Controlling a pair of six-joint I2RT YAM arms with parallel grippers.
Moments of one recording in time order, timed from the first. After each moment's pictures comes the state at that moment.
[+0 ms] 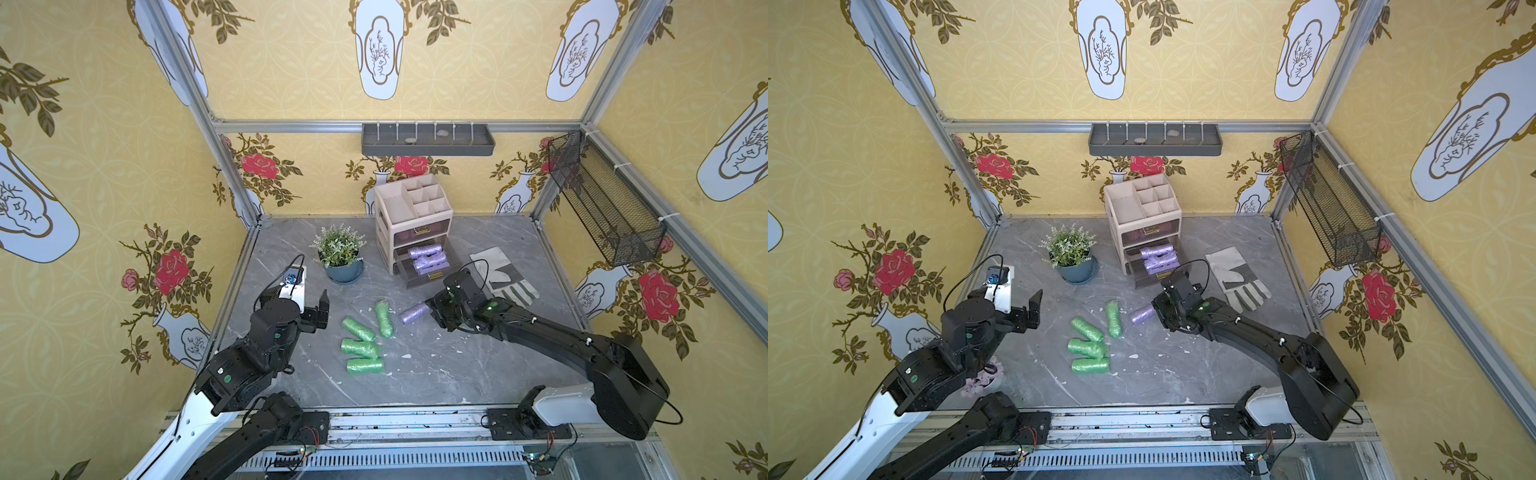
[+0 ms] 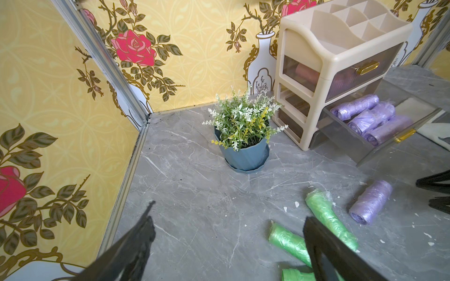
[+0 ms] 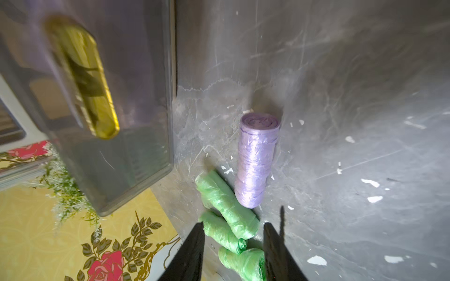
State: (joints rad) left arm -0.71 0.60 0.89 -0.74 -0.58 -0.14; right arm 0.79 1.39 0.78 -0.21 -0.05 1.62
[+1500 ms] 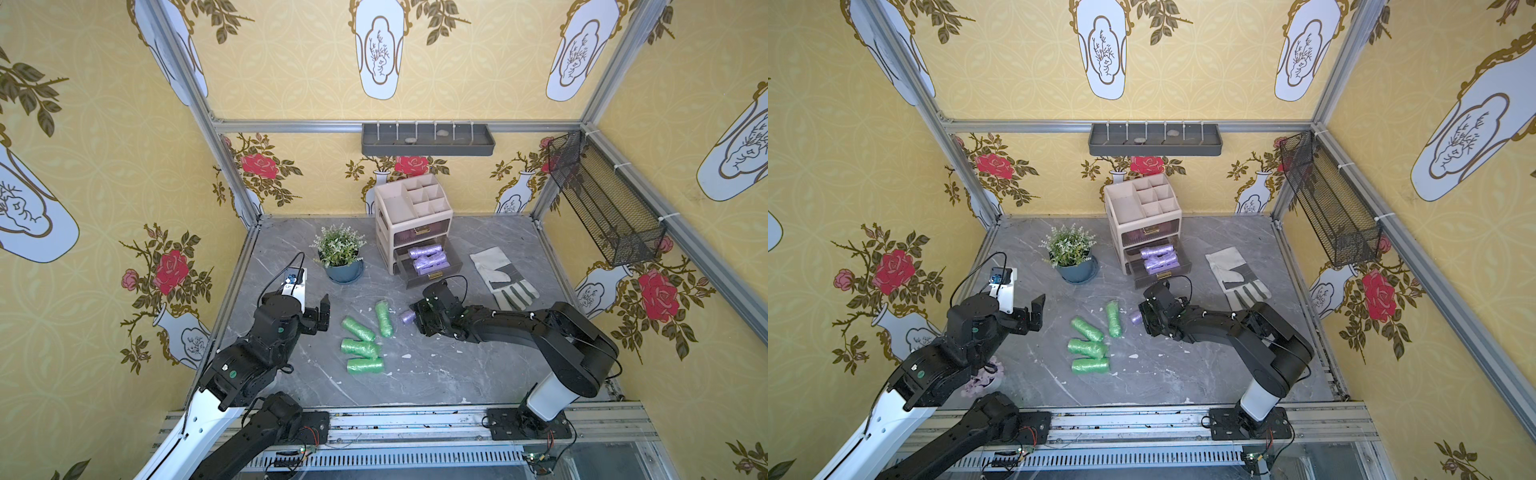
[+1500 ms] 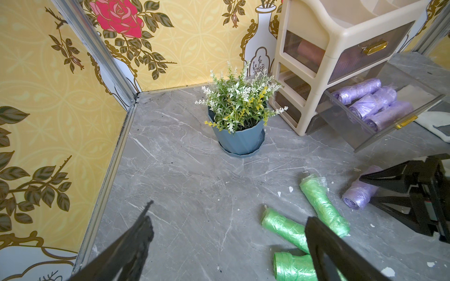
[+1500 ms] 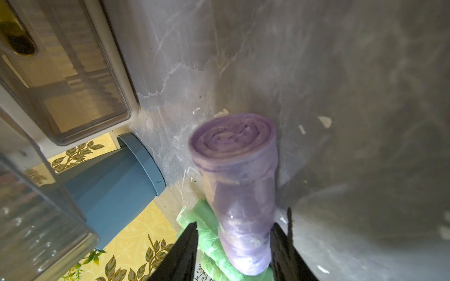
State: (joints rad) left arm -0.62 0.62 0.87 -0.76 -0.47 -0.17; right arm 0.84 1.65 0.74 0.10 -0.02 1.84
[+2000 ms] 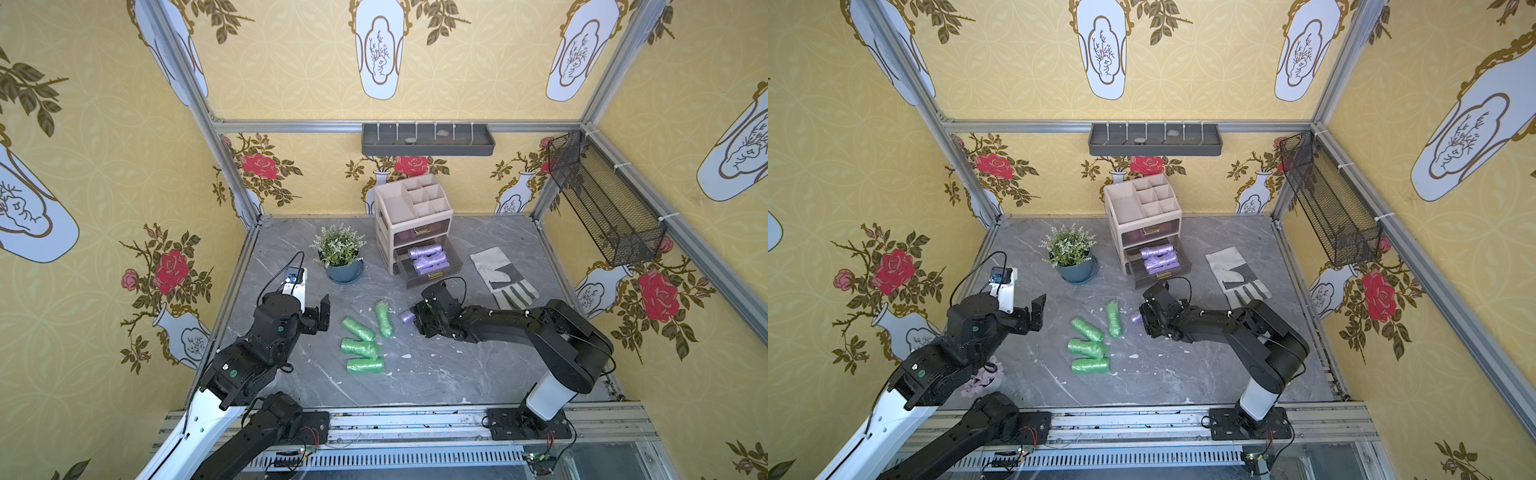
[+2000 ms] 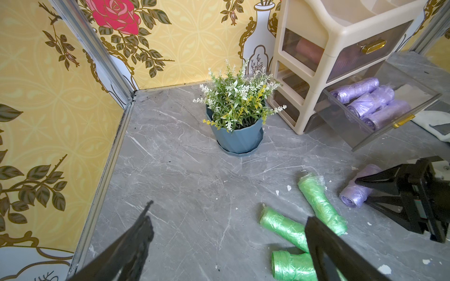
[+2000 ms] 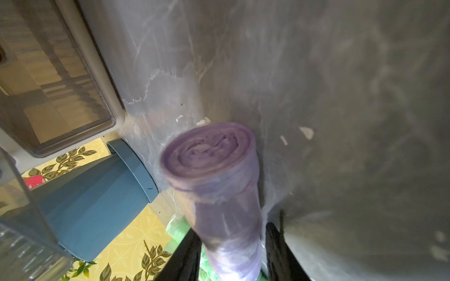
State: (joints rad) left arm -0.61 0.63 0.87 -0.76 -0.44 -0.17; right arm 0.84 1.68 0.74 0.11 -0.02 1.85
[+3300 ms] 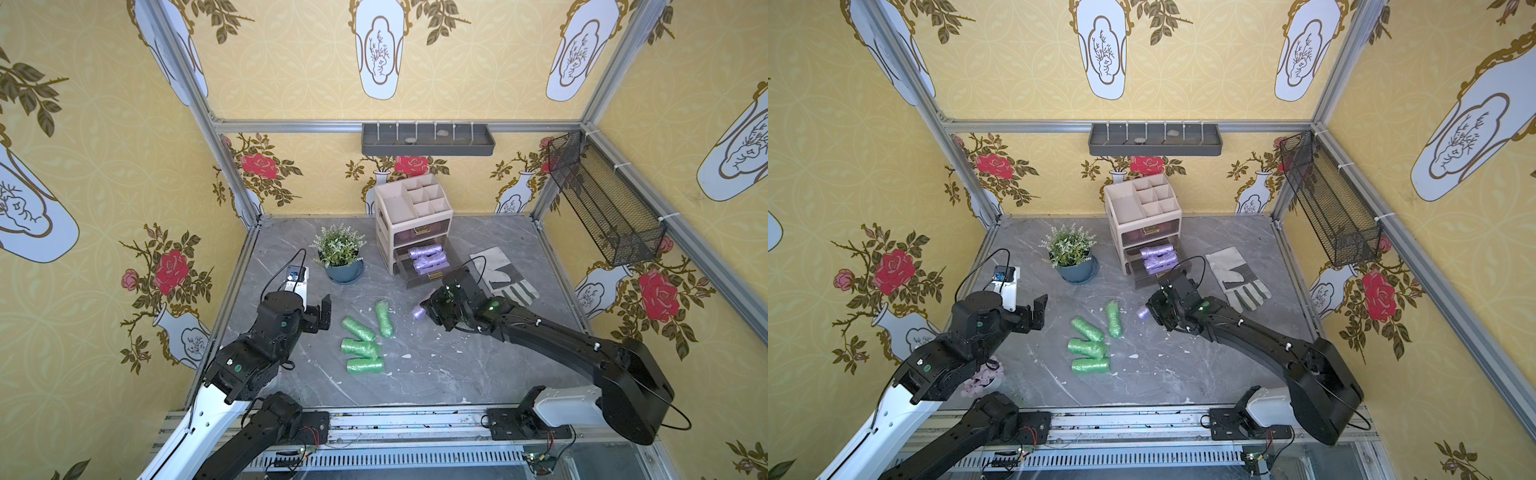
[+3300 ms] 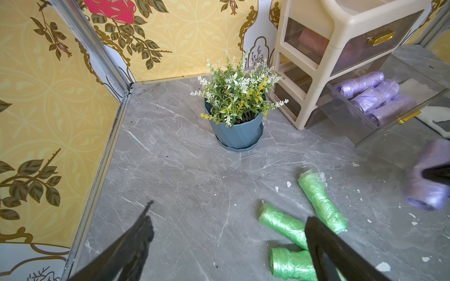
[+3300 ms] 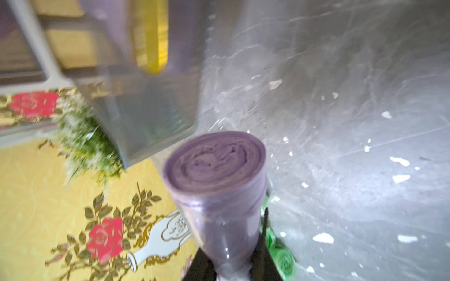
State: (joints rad) left arm -0.58 0.66 0.87 -0.76 -0.41 -0.18; right arm 0.81 1.28 0.88 -0.38 -0.13 1.44
